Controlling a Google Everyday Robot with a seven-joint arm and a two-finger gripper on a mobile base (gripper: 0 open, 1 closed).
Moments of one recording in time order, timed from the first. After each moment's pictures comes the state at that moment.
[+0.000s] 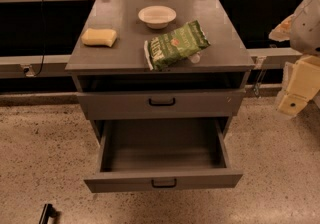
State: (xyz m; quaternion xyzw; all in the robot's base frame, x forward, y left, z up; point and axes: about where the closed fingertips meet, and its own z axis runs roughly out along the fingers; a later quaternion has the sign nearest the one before) arm 0.438 -0.217 0.976 -0.60 0.78 -0.03 0.16
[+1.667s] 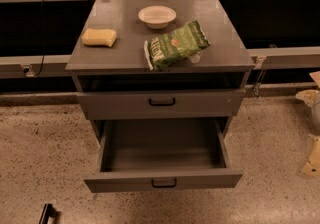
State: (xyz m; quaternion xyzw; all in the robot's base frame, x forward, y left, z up) arm 0.404 -0.312 0.843 -0.58 0.80 -0.07 0.13
